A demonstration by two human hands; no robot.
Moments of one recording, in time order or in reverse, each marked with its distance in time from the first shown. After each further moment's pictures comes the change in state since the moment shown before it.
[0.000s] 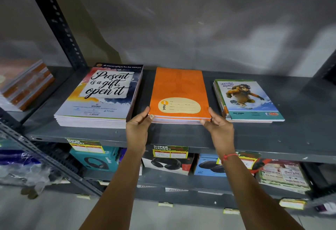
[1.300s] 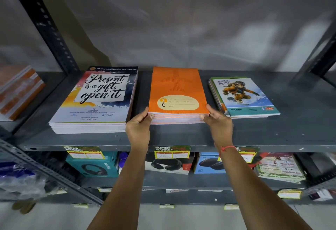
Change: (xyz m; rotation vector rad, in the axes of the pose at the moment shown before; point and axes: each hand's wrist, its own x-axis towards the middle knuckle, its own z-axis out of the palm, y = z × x) left_hand 0.009 0.000 0.004 0.123 0.088 -0.038; right_hand 0.009 0.003 0.010 0.051 0.126 0.065
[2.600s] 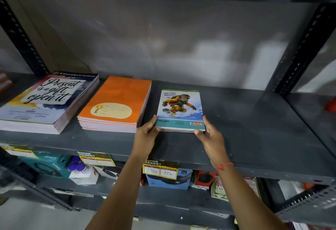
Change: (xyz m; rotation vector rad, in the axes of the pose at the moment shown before) left_hand -0.107 0.000 0.194 0.054 -0.285 0.062; right_hand 0.083 0.006 -0.198 -0.171 -0.271 -0.031
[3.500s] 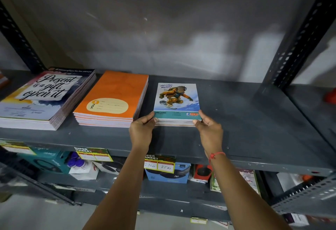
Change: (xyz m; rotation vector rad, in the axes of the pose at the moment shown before) left_hand 0.010 -0.005 0.012 -0.063 0.268 -0.070; right_hand 0.001 -0.008 0.005 0.068 0.188 0.041
